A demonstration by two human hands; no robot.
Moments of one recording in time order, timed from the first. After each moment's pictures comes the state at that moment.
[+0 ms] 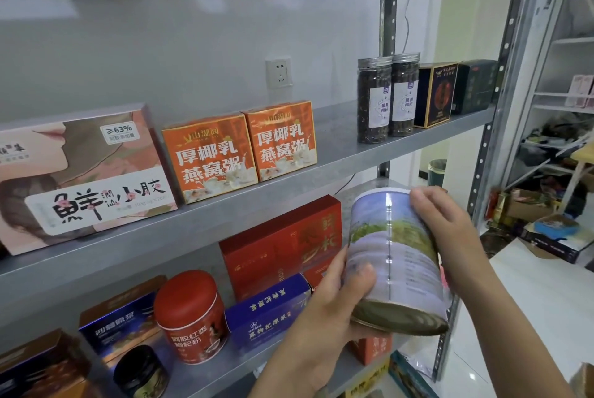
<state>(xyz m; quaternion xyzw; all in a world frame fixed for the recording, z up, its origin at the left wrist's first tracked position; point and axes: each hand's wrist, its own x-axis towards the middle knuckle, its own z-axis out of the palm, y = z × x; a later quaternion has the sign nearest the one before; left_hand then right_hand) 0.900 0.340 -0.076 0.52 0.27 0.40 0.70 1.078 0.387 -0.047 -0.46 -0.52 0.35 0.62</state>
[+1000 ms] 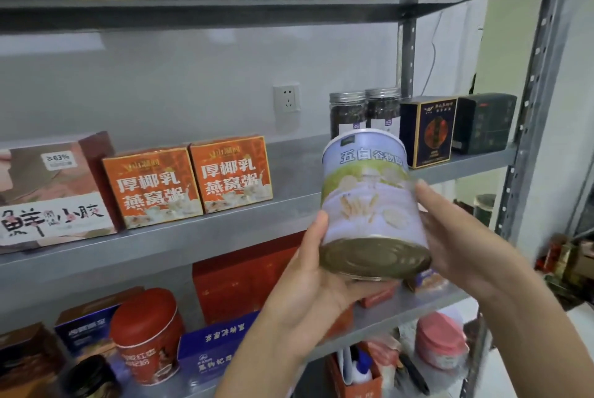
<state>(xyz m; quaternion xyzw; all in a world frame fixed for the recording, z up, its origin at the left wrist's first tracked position) 1.006 0.409 -0.026 0.42 0.21 0.51 0.72 1.183 0.455 0.006 -0.29 -0.56 0.62 0.47</state>
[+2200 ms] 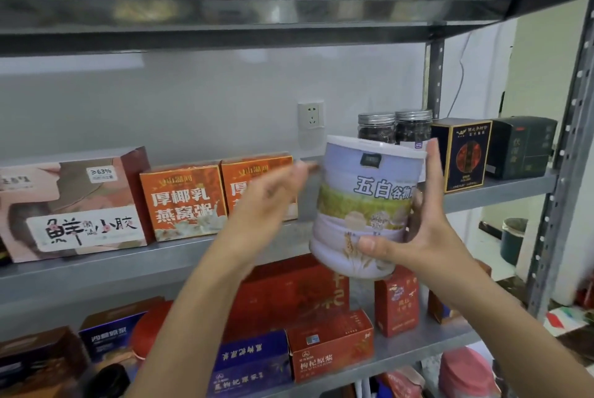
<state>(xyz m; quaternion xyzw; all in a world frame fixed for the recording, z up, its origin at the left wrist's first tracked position) 0.933 0.414 0.062 0.67 0.44 0.54 0.24 1.134 0.465 0.015 -0.20 -0.71 0.41 0.54</state>
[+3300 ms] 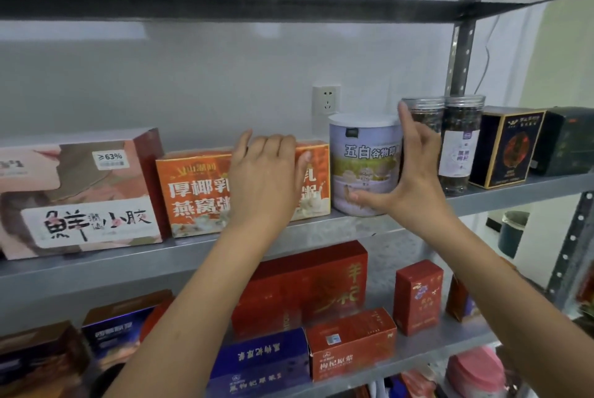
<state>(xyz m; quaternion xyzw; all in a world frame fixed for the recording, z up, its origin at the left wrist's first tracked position) 0.865 0.497 0.045 0.59 0.62 0.29 -0.42 1.068 0.561 0.022 -0.33 -0.76 0.06 0.56</state>
